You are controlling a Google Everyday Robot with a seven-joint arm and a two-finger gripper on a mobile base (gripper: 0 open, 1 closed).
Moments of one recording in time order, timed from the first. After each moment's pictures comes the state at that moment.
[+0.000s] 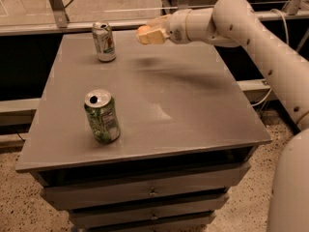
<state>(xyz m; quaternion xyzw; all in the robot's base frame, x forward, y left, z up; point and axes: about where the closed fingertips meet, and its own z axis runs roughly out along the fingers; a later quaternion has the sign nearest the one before) 0.772 -0.011 0.936 -0.44 0.66 0.24 0.55</state>
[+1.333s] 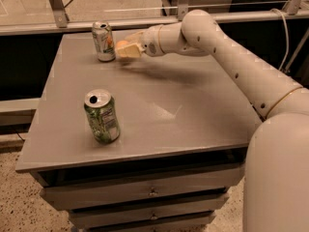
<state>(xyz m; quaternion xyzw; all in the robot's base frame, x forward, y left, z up) 0.775 0.069 0.880 -0.46 0.67 0.28 0.51</state>
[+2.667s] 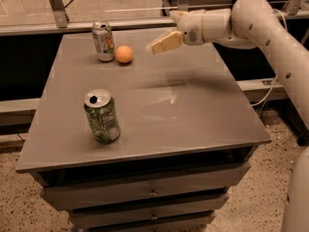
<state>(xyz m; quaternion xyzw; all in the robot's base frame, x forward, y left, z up) 0.743 -0.033 0.943 -0.46 0.64 0.28 0.55</state>
